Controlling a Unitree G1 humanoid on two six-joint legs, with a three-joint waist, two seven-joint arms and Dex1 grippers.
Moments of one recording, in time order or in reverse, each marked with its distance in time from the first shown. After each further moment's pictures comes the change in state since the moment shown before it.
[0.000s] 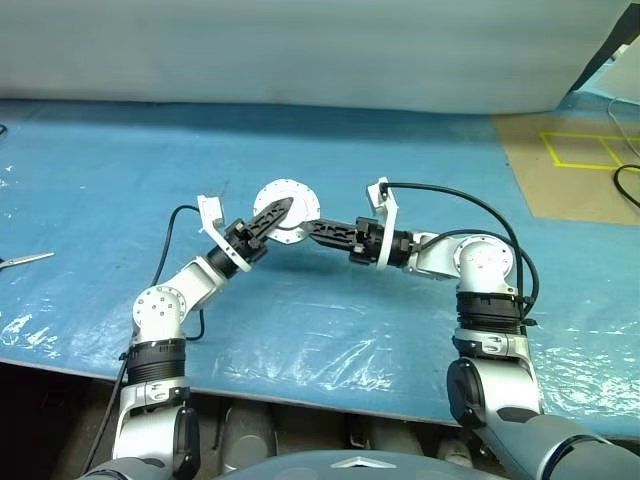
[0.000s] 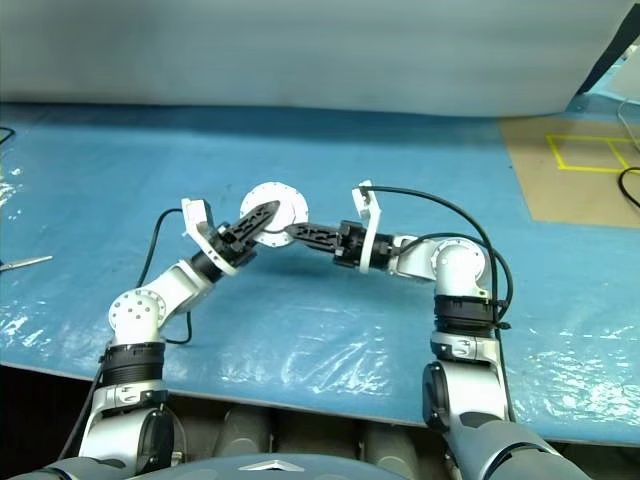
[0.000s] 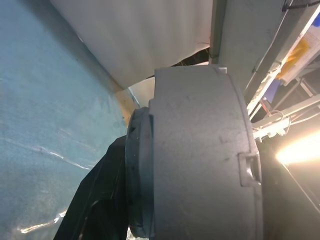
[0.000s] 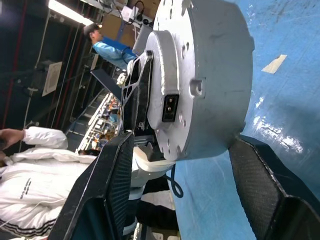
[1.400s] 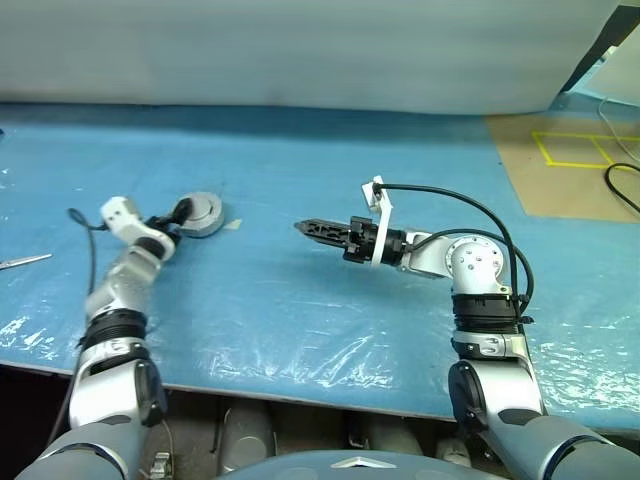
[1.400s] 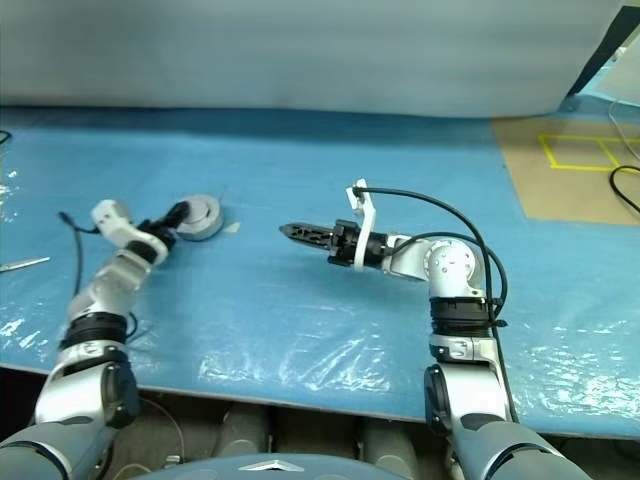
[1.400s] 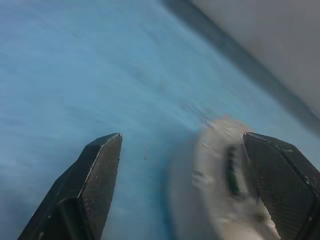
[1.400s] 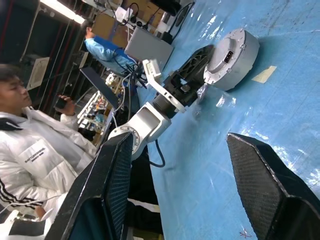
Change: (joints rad) left arm -0.161 0.287 0.192 0.617 0.573 -0.601 0.217; right arm 0.012 -0.026 0.082 -0.011 -0.026 -0.112 0.020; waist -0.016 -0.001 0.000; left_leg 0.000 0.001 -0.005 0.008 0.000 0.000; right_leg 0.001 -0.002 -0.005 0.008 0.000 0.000
